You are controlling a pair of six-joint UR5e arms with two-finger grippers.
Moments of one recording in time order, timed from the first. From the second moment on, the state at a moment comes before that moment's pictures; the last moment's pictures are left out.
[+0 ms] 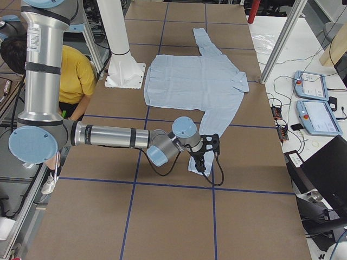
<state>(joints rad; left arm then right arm) -1.63 -1.60 -1.78 -2.05 -2.31 0.01 1.27 -1.68 1.55 -0.71 2.15 0.72</state>
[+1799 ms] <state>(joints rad) -1.63 -1.59 -1.80 -2.05 -2.31 0.02 1.07 -1.60 1.32 -0.52 1.96 0.87</state>
